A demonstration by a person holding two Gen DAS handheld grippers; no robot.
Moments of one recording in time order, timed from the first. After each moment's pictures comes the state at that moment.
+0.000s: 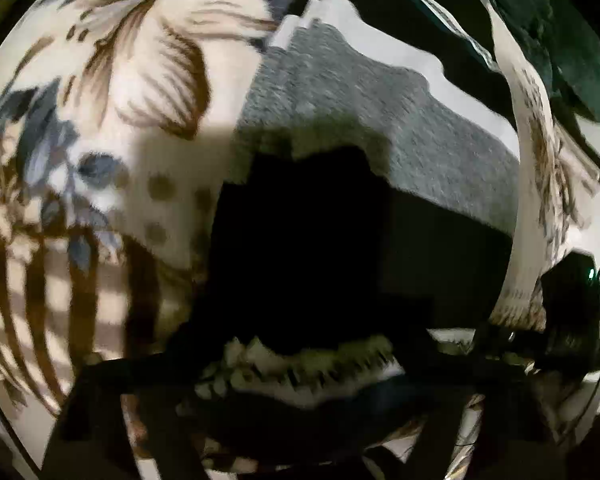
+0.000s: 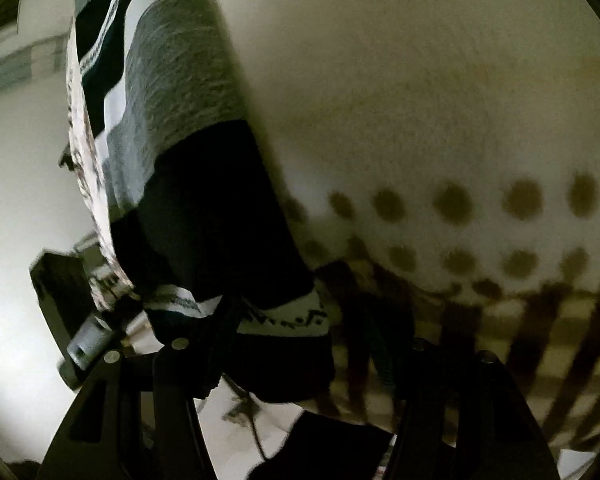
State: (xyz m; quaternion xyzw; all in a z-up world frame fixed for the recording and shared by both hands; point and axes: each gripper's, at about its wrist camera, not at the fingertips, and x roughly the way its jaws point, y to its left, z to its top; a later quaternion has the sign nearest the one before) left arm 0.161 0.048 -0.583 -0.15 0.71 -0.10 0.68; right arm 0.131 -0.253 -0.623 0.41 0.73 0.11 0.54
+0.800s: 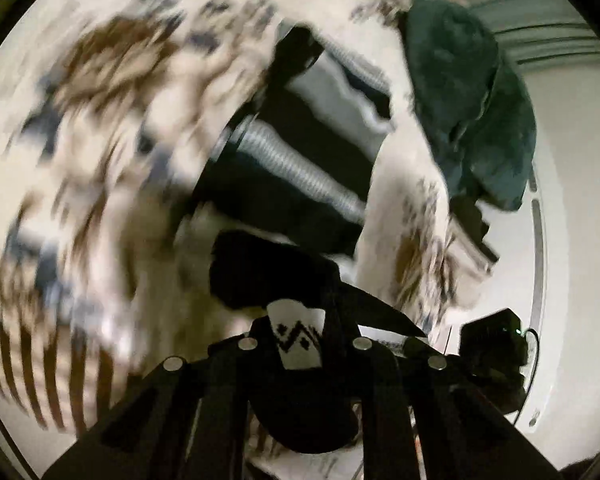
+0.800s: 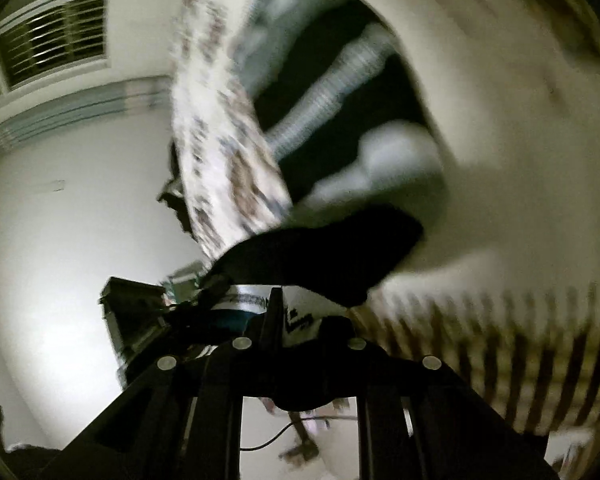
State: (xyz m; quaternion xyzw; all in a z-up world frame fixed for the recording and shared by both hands) left arm 0.273 0.077 -0.461 -0.32 0.61 -0.16 0.71; right arm 0.232 -0.257 -0.483 0.50 0.59 0.18 0.61
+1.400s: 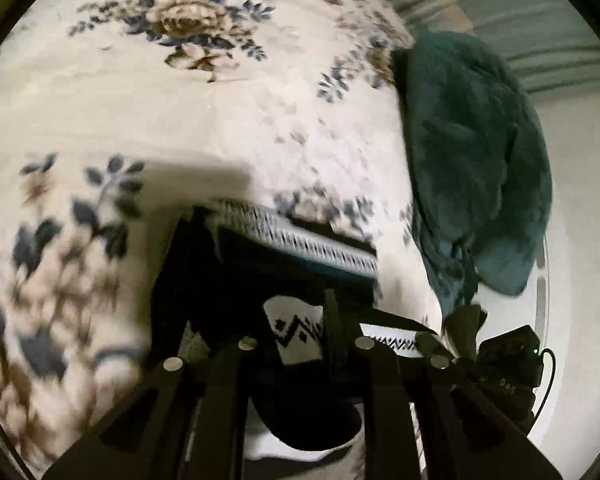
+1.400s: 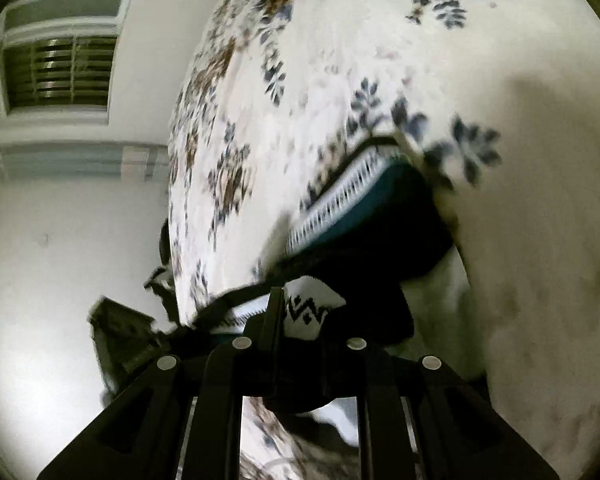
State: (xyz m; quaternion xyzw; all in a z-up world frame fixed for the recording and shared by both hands) left arm 0.592 0.045 -0.509 -0.33 0.59 -0.17 0.72; right arm 0.574 -0.329 -0.491 0.50 0.51 0.10 0.69
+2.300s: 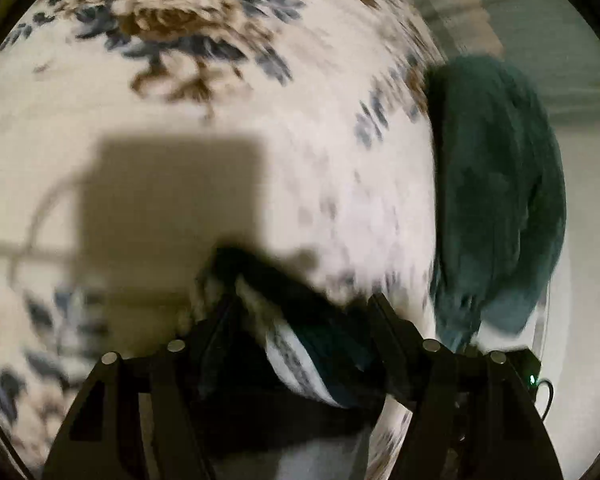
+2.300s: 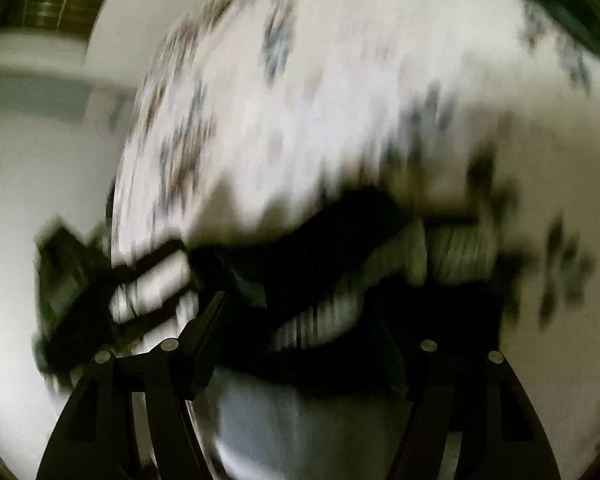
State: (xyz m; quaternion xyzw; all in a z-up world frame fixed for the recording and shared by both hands) left arm 0.698 0.063 -0.572 -0.36 0.59 -0.15 0.70; right arm 0.678 -0.284 -0.529 0.36 0.55 0.09 0.75
